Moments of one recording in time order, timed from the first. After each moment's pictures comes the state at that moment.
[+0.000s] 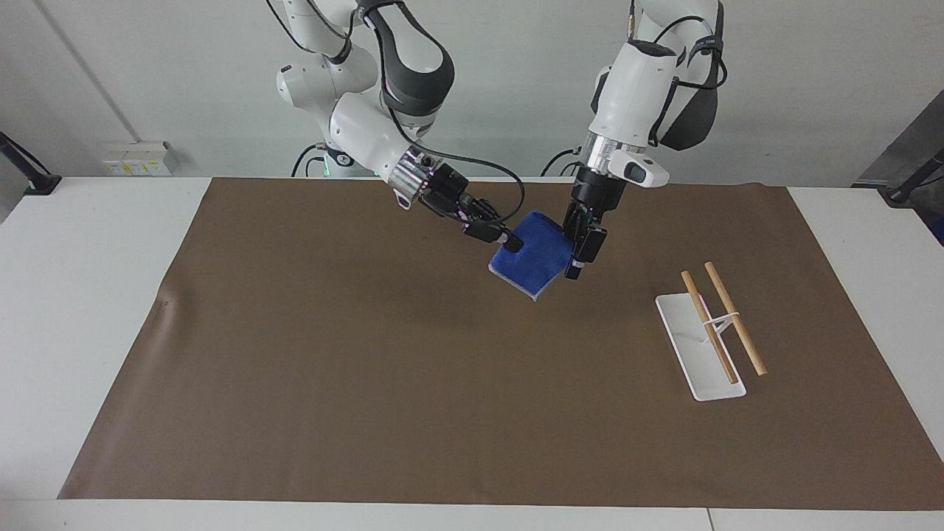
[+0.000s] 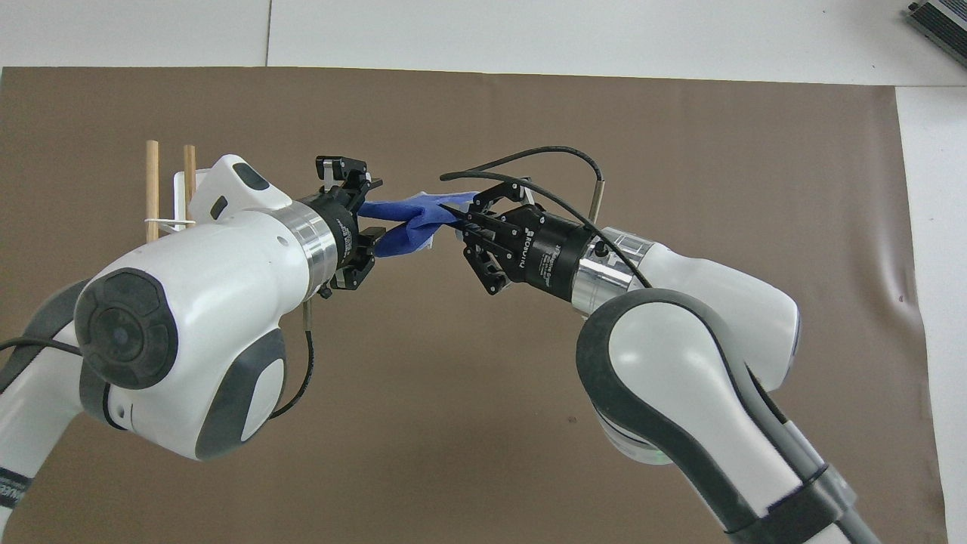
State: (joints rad) left arm 0.05 -0.02 -0.55 -1.99 -0.07 2.53 -1.95; right arm 0.45 0.07 0.10 -1.95 1.51 2.66 0.79
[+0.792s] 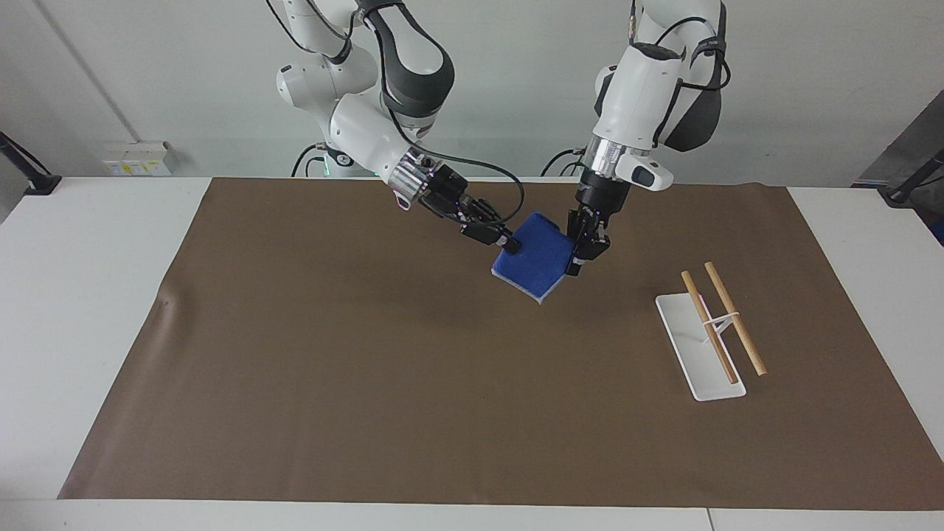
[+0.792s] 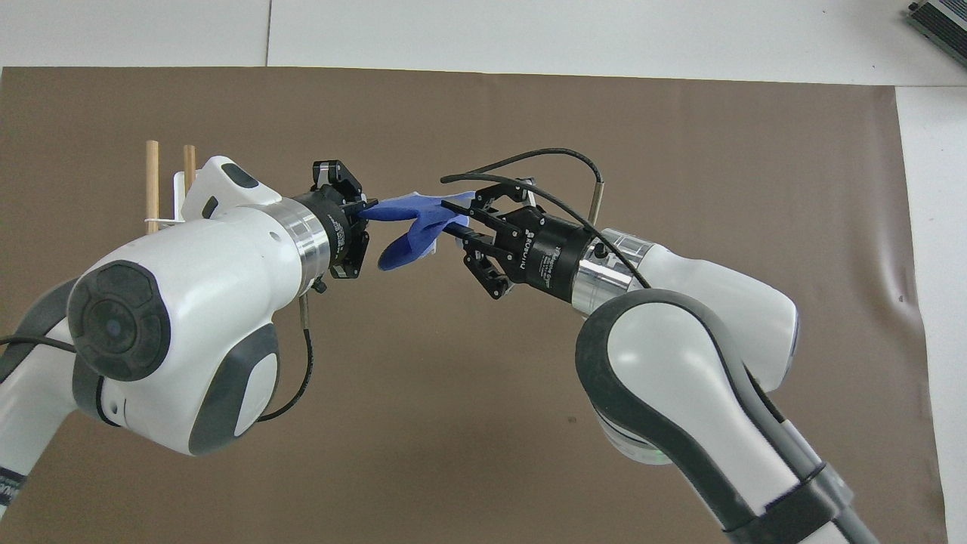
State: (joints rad) left arm 0.06 -0.02 -0.55 -1.99 -0.07 2.52 -1.94; right arm 0.45 0.07 0.10 -1.96 1.51 2.67 0.75
